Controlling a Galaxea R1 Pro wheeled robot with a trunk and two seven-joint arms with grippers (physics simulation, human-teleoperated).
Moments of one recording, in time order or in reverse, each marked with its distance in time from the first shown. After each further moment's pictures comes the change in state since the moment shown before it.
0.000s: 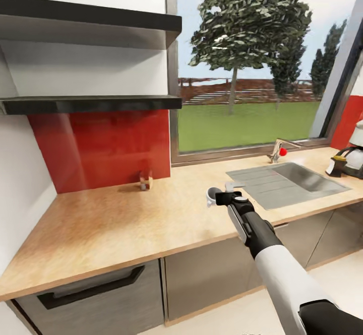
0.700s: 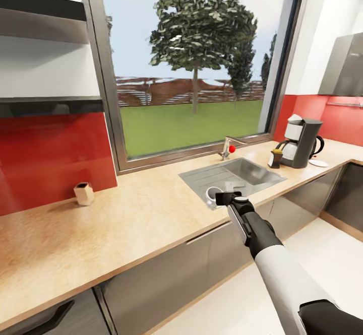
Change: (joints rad) left arm 0.000 0.000 0.002 0.001 0.010 -0.007 -0.001; right arm 0.000 0.000 0.000 0.002 -0.001 0.000 0.000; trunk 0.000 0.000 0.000
